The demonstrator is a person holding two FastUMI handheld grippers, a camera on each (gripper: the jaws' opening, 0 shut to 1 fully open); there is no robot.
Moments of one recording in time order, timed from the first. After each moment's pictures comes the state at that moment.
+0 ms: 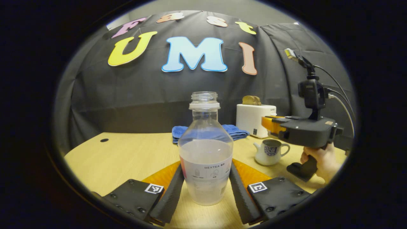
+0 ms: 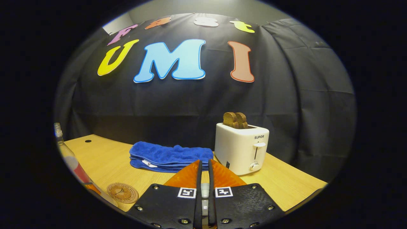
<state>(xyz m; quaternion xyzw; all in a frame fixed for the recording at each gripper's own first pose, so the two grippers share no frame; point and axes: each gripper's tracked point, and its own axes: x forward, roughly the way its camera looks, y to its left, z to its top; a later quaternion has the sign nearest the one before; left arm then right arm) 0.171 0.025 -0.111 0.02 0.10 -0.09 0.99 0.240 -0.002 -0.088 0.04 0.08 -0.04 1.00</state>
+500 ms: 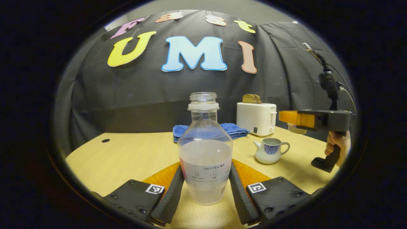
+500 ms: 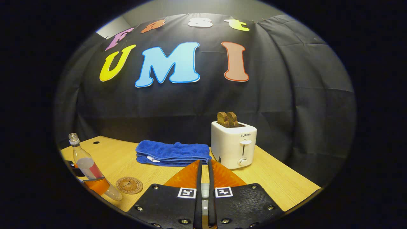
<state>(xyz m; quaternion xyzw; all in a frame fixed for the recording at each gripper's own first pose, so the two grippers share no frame) 0.170 0.023 -0.109 0.05 0.11 -0.09 0.99 0.189 -0.035 -0.079 0.04 0.11 -0.03 0.99</state>
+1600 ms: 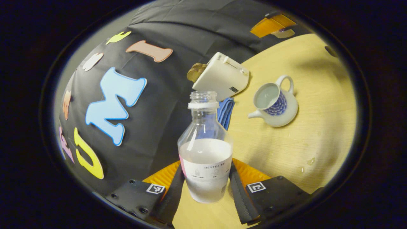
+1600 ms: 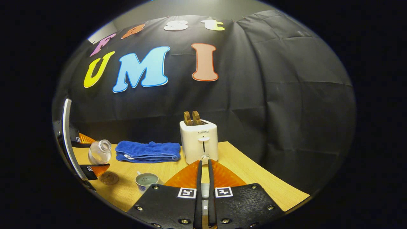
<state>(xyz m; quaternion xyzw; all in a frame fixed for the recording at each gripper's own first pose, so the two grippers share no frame) 0.251 -0.039 -0.103 0.56 0.12 -0.15 0.80 0.158 -0.132 -0.090 0.07 0.11 -0.10 0.99</state>
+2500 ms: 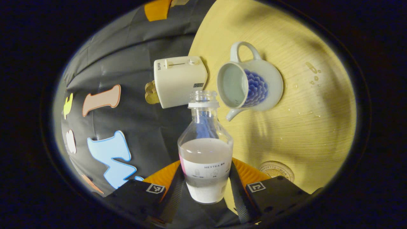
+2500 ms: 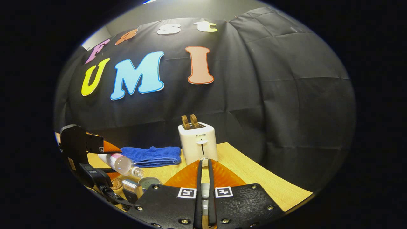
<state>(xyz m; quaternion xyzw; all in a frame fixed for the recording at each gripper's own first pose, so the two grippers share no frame) 0.221 -0.099 -0.140 0.79 0.11 -0.17 0.58 0.155 -0.133 -0.080 0.09 0.09 -0.10 0.99</state>
